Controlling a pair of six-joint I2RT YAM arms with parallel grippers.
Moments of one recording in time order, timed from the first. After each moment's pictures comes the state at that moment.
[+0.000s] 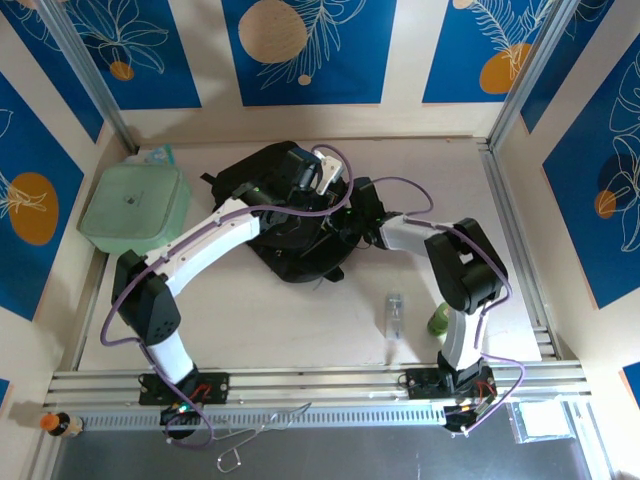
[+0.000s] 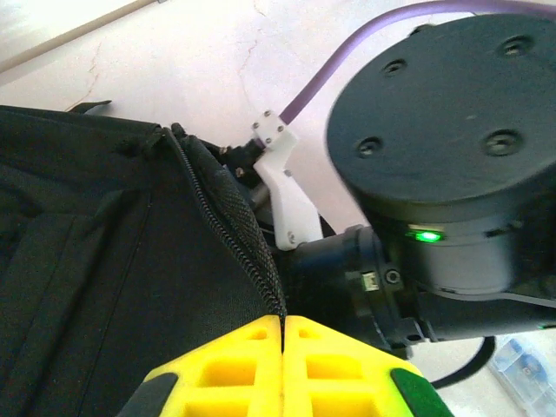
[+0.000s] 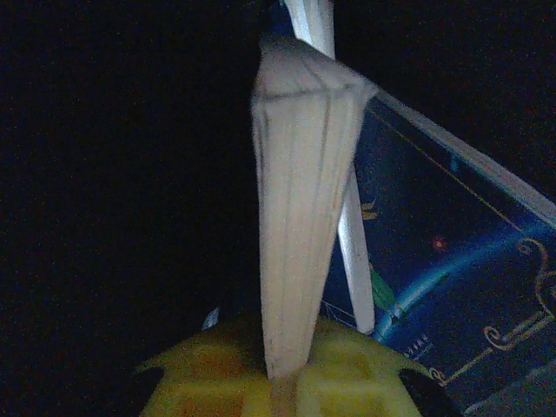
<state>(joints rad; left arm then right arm) -0.75 1.72 1.59 -0.58 0.02 -0.10 0.51 1.89 1.11 0.16 -0.42 1.25</state>
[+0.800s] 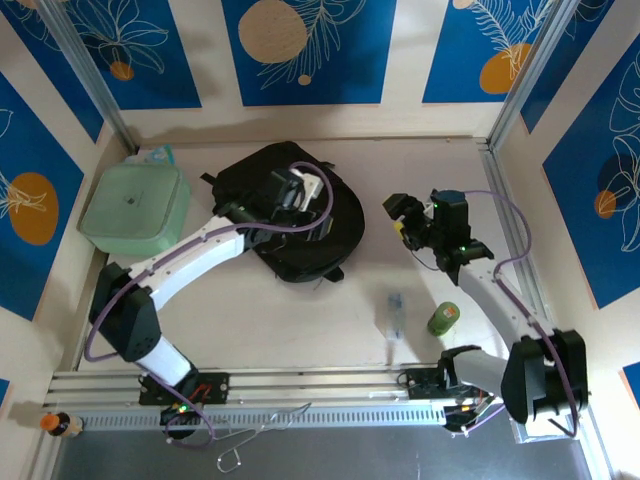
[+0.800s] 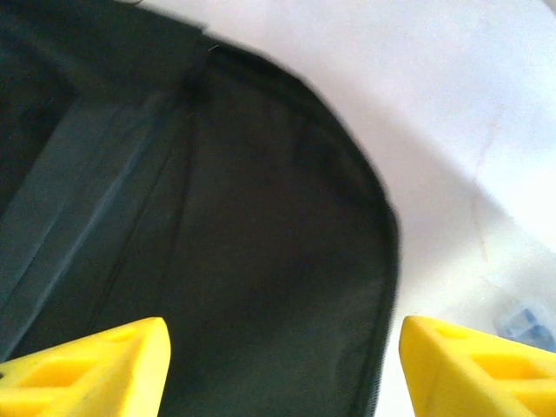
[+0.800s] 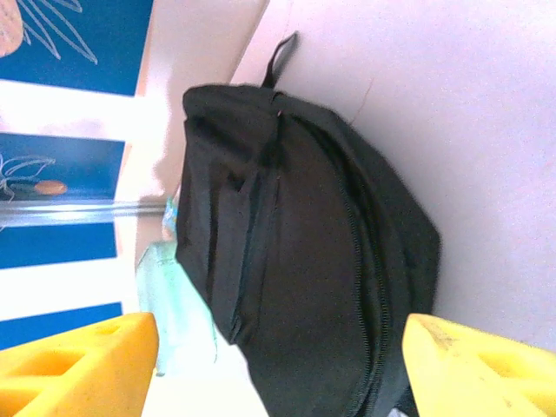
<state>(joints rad) -0.68 1.55 1.28 -0.49 0.01 -0.26 0.19 1.12 0.74 -0.15 -0.33 1.10</state>
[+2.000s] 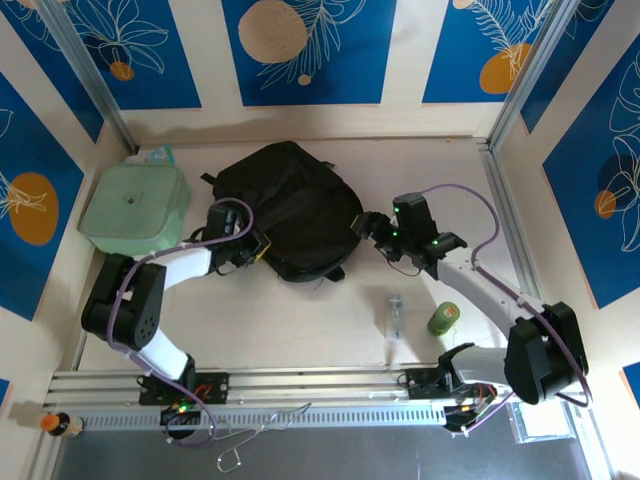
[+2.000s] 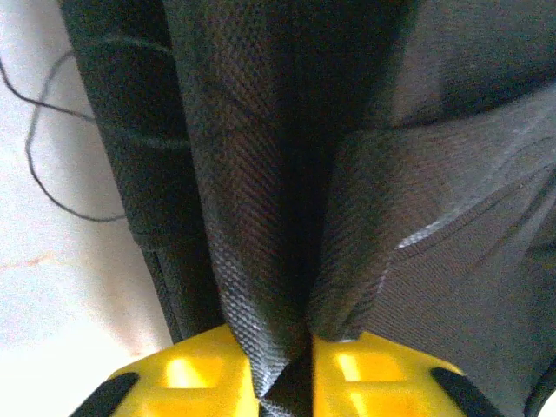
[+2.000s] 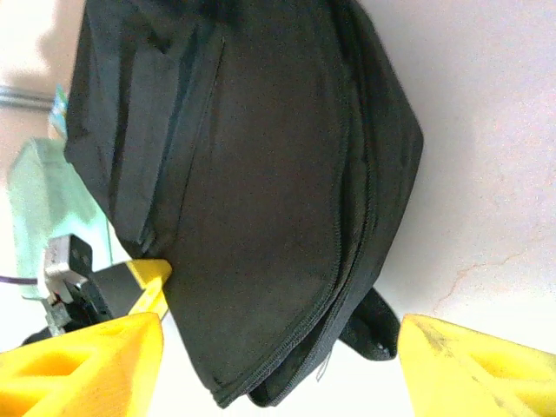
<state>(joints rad) -0.30 1.61 0.75 0.00 0.37 -1.03 0.45 1.27 0.84 -0.32 -0.21 0.96</state>
